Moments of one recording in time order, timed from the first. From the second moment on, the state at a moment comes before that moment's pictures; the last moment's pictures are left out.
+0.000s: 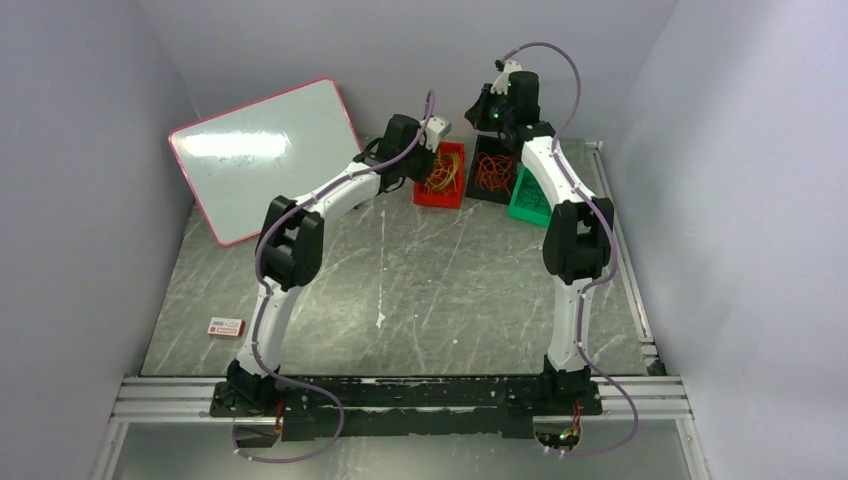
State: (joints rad) left arm -0.58 2.28 1.95 -0.20 0.16 0.06; right arm 0.18 2.18 2.00 -0.16 -0.29 0.24
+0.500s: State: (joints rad) left arm -0.53 2.27 1.90 -0.23 0.24 0.05; right arm 0.18 2.18 1.99 -0.16 -0.31 0.26
